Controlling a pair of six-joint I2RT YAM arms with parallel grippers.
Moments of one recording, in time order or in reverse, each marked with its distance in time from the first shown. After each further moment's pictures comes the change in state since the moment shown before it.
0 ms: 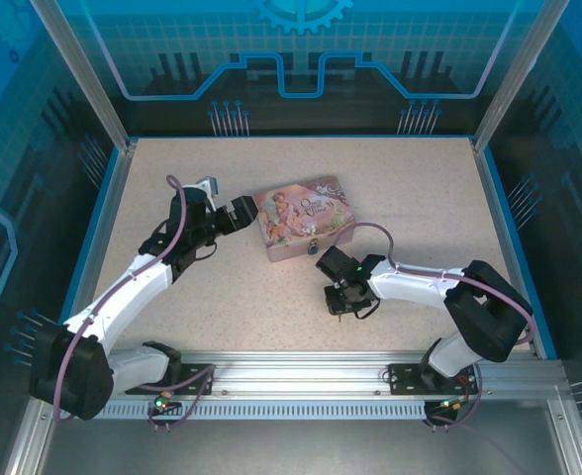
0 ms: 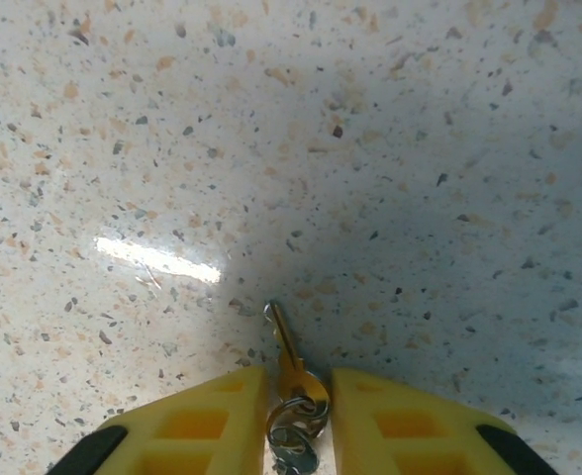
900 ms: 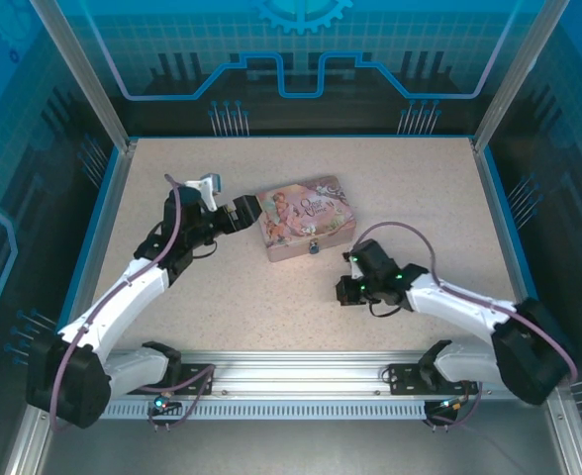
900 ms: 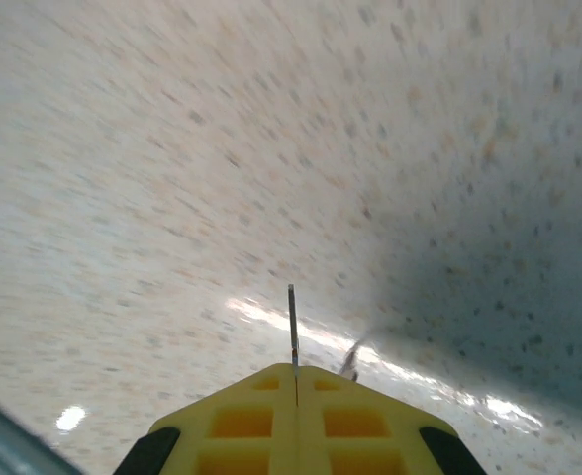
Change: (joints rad) left arm 0.003 -0.048 -0.006 0.083 0.173 0.018; right arm -0.198 -0.352 -0.213 0.264 -0.233 -0.054
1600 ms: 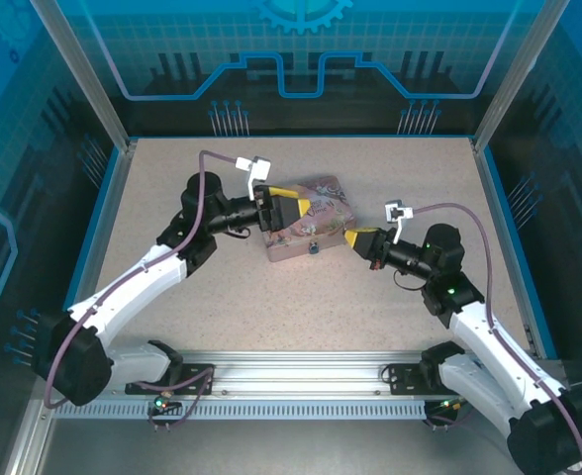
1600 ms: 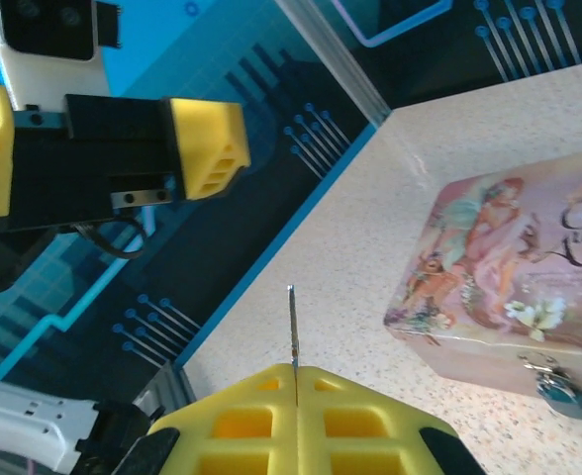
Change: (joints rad) left arm -0.206 0.134 0.165 0.336 0.405 -0.005; right arm -0.307 -0.357 -0.037 0.542 -0.466 0.043
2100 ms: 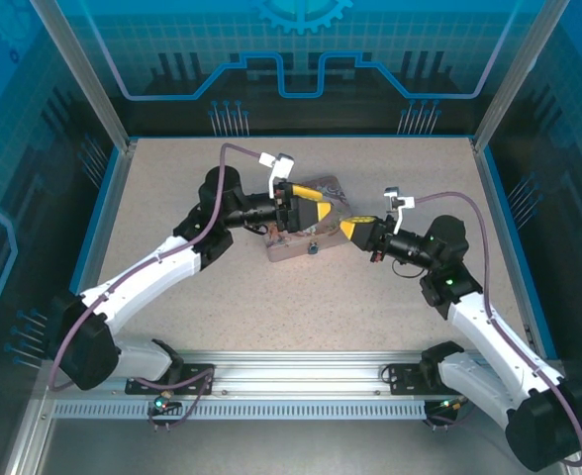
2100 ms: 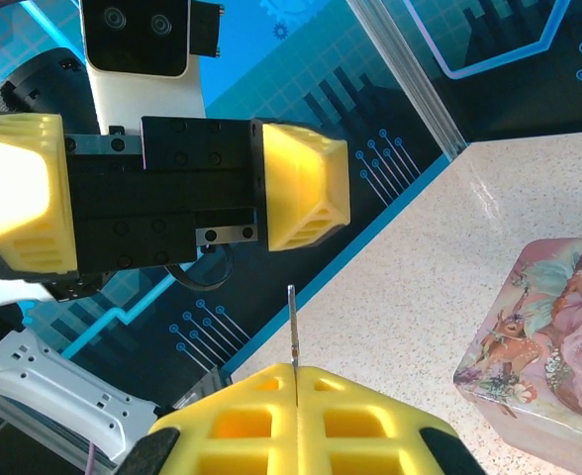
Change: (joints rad) left arm -0.092 0.090 0.100 0.029 0.043 0.006; right arm 0.005 0.064 0.057 0.151 -0.092 0.049
